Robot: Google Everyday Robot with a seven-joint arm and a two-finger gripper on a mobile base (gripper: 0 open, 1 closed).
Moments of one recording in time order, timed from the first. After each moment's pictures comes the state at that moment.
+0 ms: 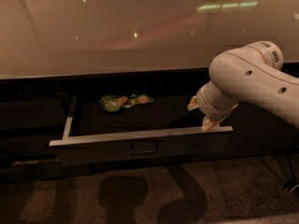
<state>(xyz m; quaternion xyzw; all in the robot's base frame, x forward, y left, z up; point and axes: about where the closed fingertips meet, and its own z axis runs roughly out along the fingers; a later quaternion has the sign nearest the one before) 0.535 -0.173 0.758 -0.84 0.51 -0.13 0.13</state>
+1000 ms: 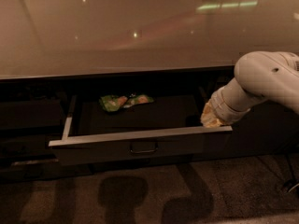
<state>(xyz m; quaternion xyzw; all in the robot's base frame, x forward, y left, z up) 0.540 -0.199 0.733 -0.83 0.53 -0.07 0.17</state>
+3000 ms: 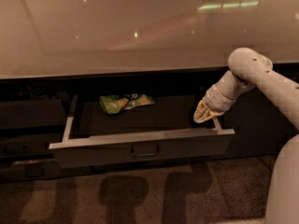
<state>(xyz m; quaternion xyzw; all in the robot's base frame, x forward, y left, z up) 0.620 -0.216 0.643 -0.84 0.49 0.12 0.18</state>
